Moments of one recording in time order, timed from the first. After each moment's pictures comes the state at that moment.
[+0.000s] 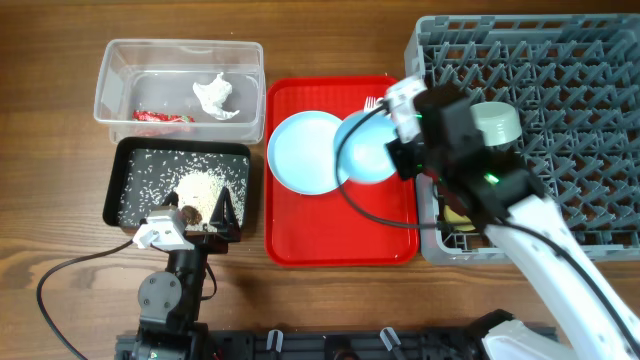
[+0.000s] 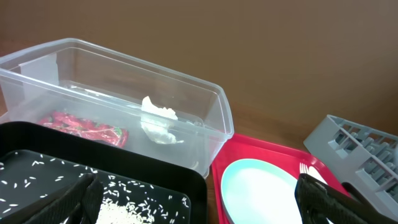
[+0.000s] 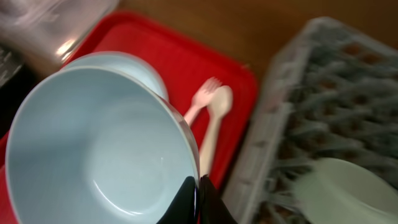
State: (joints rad) left arm -0.16 0.01 0.01 -0.06 -0.11 -0.35; right arm 0.45 1.26 1.16 -0.69 0.15 -0.08
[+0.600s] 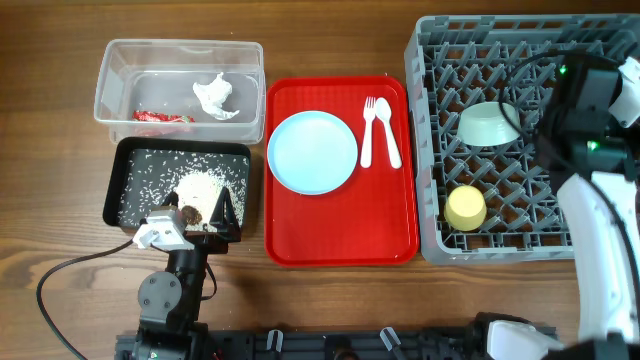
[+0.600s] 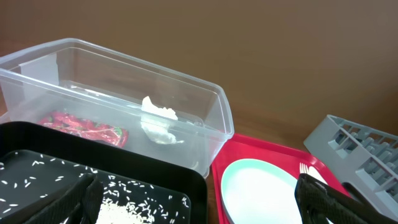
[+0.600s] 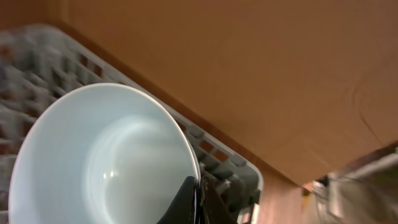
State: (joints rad) left arm -0.16 0.01 0.01 -0.06 -0.11 -0.35; right arm -0.14 1.36 1.16 -0.57 1.06 0.22
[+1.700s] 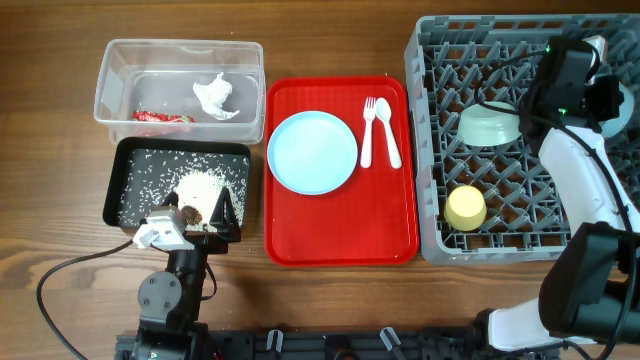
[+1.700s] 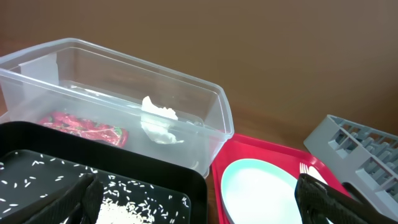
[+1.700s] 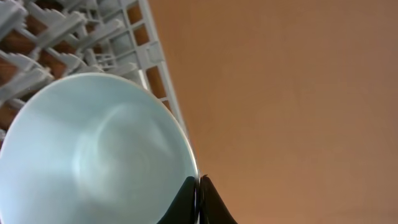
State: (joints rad) left arm -0.16 0.01 0.01 -0.06 -0.11 -0.35; right arm -0.16 1.67 1.15 -0.13 1.03 -0.62
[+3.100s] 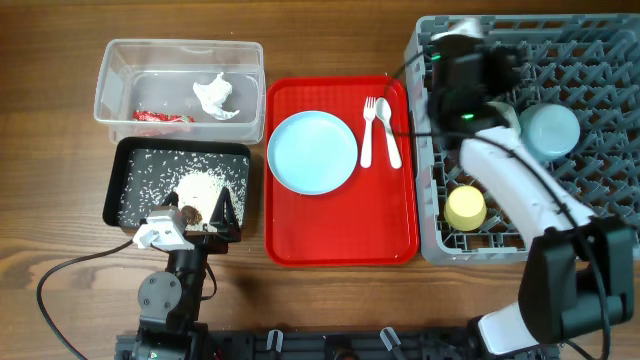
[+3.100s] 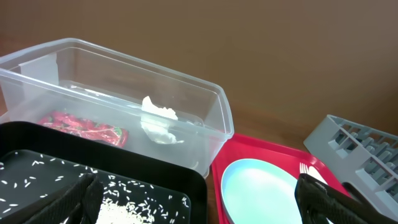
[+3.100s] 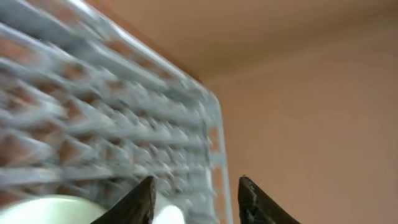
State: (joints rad) left arm -0.16 0.01 0.01 -0.06 -0.11 -0.35; right arm 0.28 1.68 1.16 -0.02 0.98 -0.69
